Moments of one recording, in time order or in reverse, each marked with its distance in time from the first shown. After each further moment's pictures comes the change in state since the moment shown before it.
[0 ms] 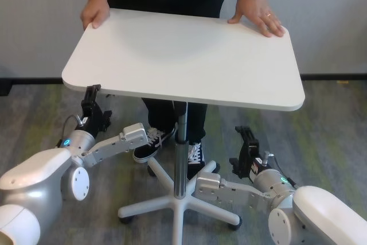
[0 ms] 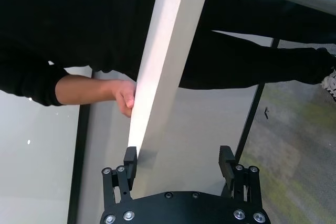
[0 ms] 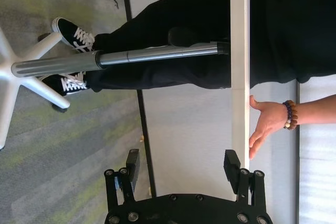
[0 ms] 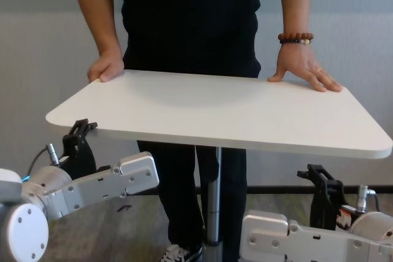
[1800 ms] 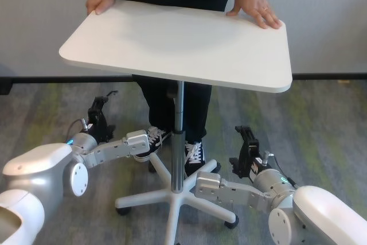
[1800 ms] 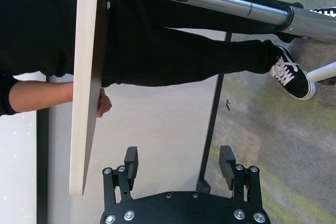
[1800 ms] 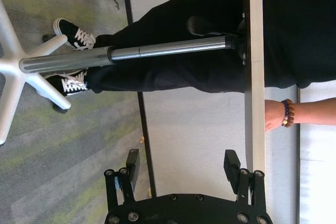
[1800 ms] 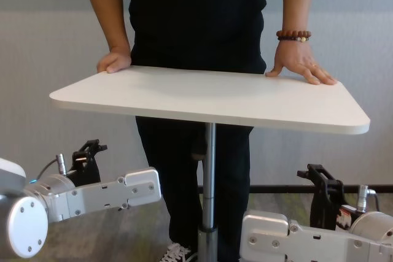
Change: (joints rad) left arm -0.099 -0.041 -0.009 0.181 0.074 -0.050 -0.108; right arm 0.000 0.001 0.000 -0.001 0.000 -0.001 0.000
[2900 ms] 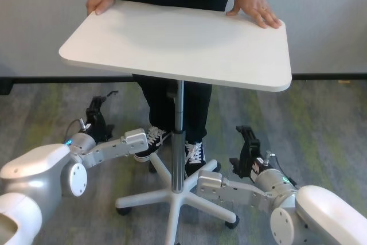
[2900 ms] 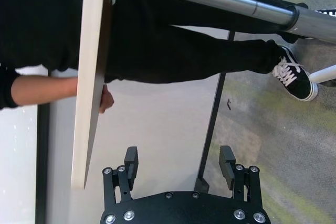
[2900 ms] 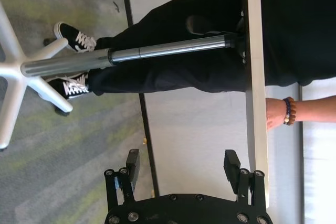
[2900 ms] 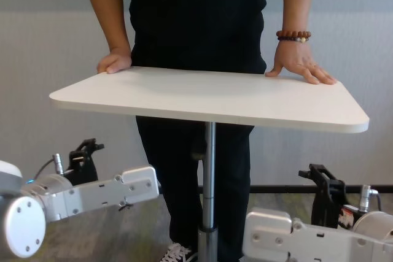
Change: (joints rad) left arm 0.035 0.024 -0.005 -0.071 -0.045 0.011 -0.016; right arm -0.002 0.012 0.004 -0.006 0.045 -0.012 -0.004
